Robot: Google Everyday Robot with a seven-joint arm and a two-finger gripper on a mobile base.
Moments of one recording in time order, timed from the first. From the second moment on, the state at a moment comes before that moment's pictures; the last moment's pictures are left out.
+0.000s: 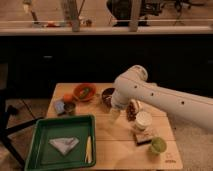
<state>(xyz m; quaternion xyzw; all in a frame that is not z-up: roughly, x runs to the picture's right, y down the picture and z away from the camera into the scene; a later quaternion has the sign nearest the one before) 0.045 0.101 0.715 -0.27 -0.06 0.16 0.95</state>
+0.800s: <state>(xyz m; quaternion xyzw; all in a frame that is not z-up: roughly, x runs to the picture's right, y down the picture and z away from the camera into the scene) 0.066 0.060 0.750 -0.22 -0.11 0.07 0.97</state>
